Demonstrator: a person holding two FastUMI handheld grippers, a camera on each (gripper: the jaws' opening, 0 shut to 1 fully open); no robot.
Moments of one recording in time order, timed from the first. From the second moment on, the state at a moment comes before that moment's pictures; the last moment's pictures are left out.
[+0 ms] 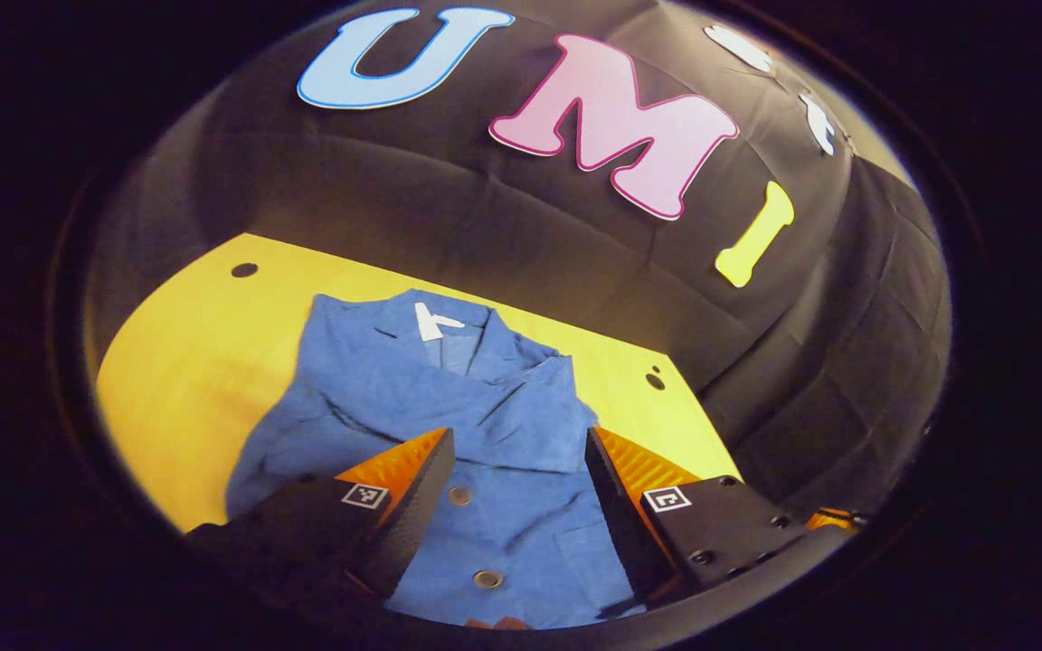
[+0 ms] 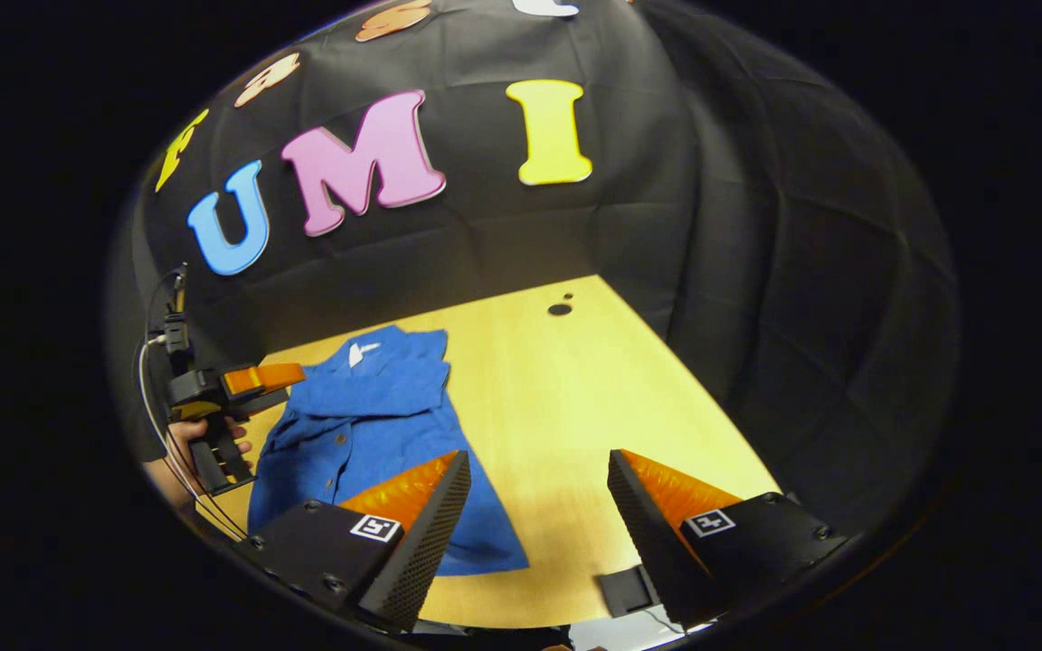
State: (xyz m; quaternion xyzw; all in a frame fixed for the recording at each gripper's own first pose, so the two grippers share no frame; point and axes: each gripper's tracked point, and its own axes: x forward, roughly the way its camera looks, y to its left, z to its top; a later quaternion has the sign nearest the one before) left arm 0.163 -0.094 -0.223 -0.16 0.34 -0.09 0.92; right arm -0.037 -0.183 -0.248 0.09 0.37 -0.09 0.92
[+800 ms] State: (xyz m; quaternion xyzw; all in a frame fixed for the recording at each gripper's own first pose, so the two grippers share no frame) left arm -0.079 0.042 -0.350 -0.08 0.55 0.05 0.83; right arm -0.096 -0.119 -0.400 0.09 0.59 -0.03 0.80
